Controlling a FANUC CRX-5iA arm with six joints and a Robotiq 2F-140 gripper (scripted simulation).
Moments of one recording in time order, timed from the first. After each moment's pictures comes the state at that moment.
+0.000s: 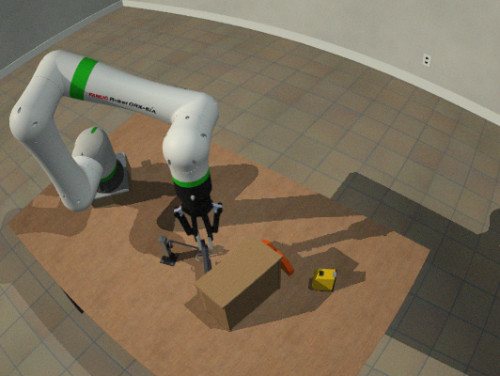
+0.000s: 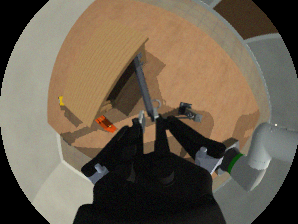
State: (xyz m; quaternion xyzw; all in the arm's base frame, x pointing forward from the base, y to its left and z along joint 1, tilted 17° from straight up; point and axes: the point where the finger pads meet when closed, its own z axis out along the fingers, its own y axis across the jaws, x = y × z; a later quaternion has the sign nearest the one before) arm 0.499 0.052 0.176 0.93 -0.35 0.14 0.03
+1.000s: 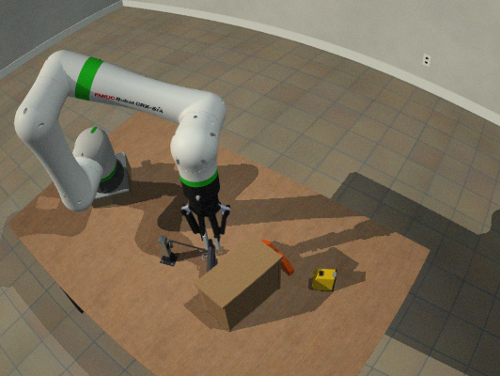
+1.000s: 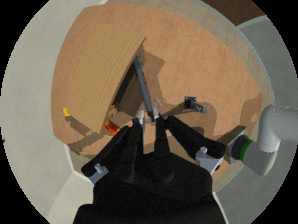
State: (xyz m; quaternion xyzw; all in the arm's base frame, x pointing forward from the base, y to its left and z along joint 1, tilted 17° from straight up) arm 0.513 0.065 0.178 0.90 -0.42 0.14 0.02
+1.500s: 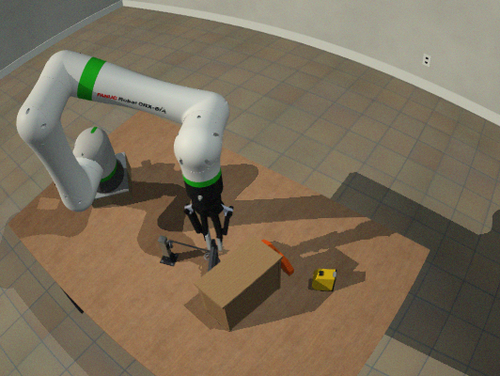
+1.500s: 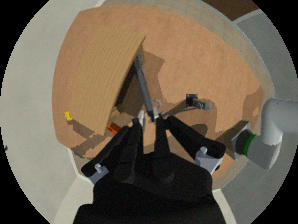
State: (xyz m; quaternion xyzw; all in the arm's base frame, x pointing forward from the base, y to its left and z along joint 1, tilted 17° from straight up) arm 0.520 0.070 0.179 0.89 -0.44 0.14 0.02
